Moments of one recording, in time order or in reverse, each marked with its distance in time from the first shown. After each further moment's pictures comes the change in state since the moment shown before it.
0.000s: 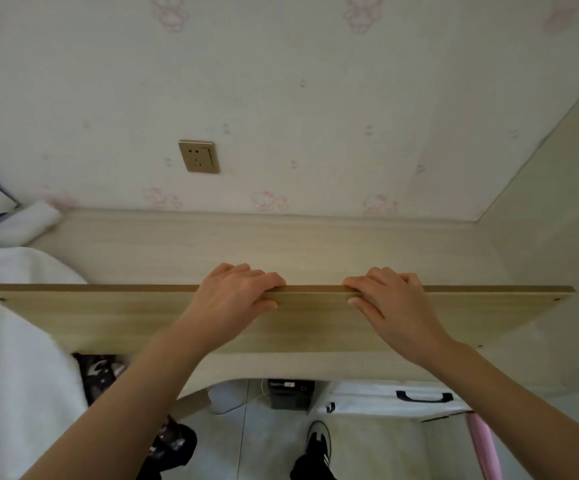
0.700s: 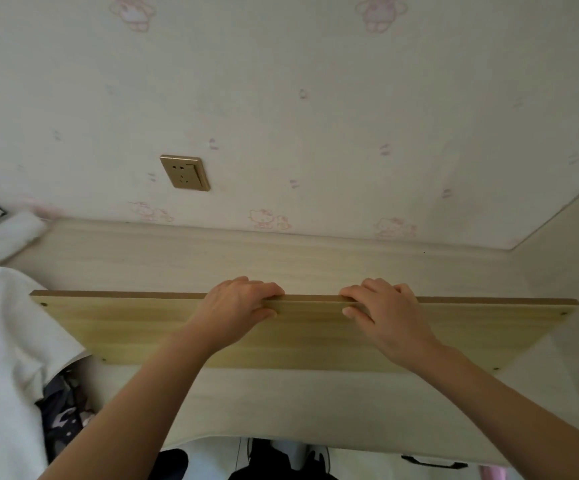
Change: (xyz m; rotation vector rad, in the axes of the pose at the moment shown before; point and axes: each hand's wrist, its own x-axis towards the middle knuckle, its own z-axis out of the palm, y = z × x) left_hand 0.109 -0.044 0.039 -0.123 -0.211 -0.162; right_hand 0.102 0.069 0.030 0.085 -0.217 0.080
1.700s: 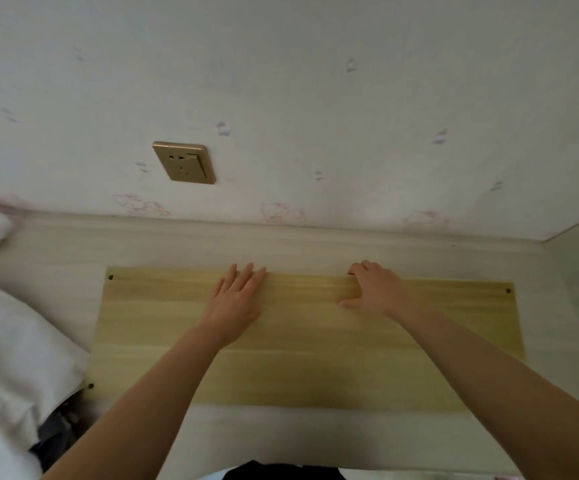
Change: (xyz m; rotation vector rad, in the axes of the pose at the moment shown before) left_hand 0.061 -0.137 0.095 -0.012 -0.157 -0.180; right_hand 0.137 0.040 0.105 -0.194 -0.471 0.252
